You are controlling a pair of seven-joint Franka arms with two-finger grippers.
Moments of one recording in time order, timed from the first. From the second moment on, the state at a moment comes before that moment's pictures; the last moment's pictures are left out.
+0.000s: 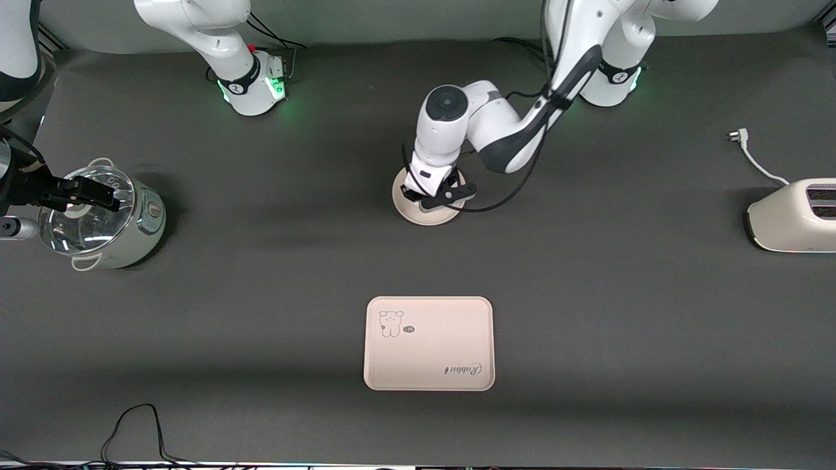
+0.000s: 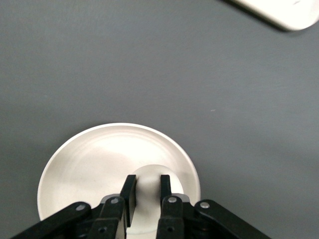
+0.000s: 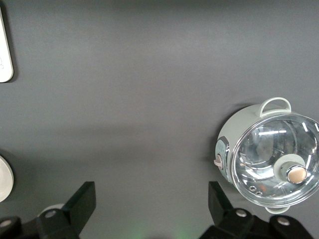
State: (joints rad) left arm -0.46 0.51 -0.47 -1.90 0.28 2.46 -1.46; right arm 0.01 0.06 -0.07 -1.58 -0.01 1.55 -0.02
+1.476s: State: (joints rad) left arm -0.22 0.37 -0.46 -1.79 0.28 2.19 -1.10; right arm 0.02 0.06 -0.06 -1.59 -0.01 1.55 -0.02
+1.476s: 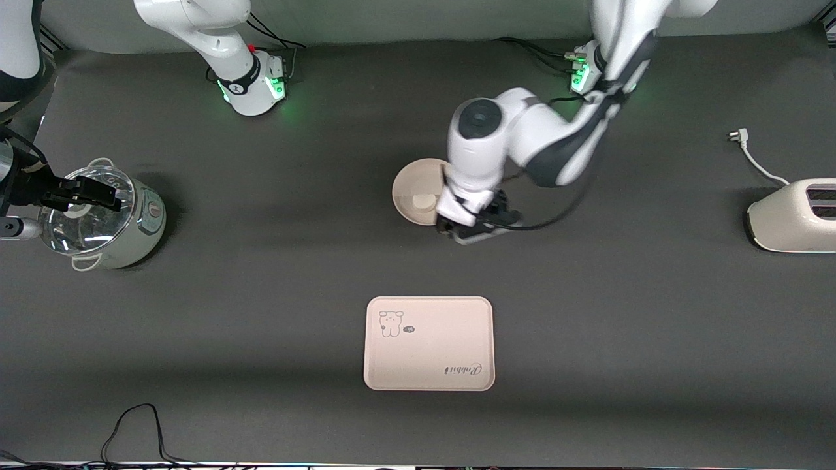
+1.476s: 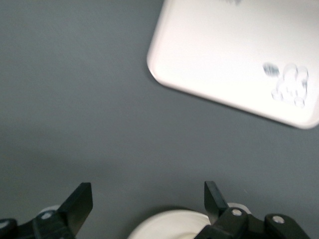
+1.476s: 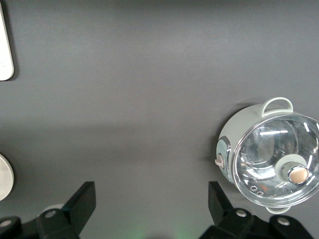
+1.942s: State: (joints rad) left arm 0.20 0.18 -0.45 -1.74 0.14 1.87 -0.49; right arm 0.20 0.06 -0.06 -1.59 0.00 1.55 0.12
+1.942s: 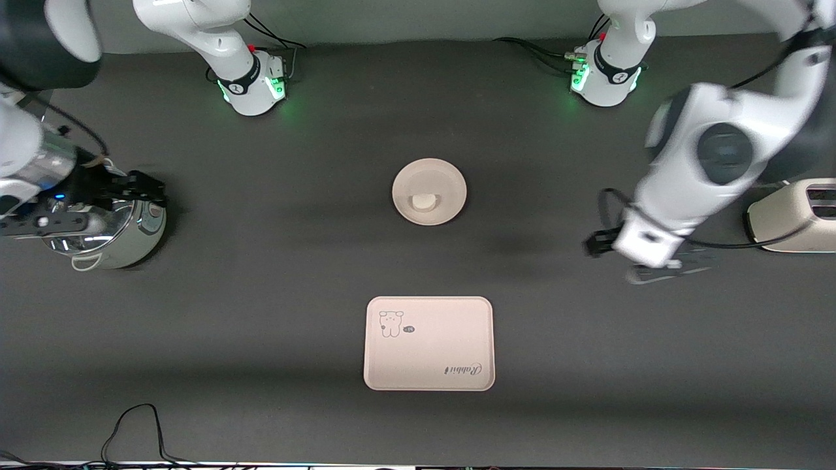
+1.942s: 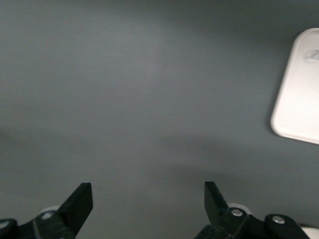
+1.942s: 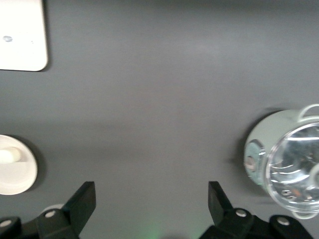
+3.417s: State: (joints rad) left arm 0.21 0.03 -0.10 -1.59 0.02 1.51 -0.03; right arm 0.78 0.12 -0.07 -1.67 0.28 1.78 0.57
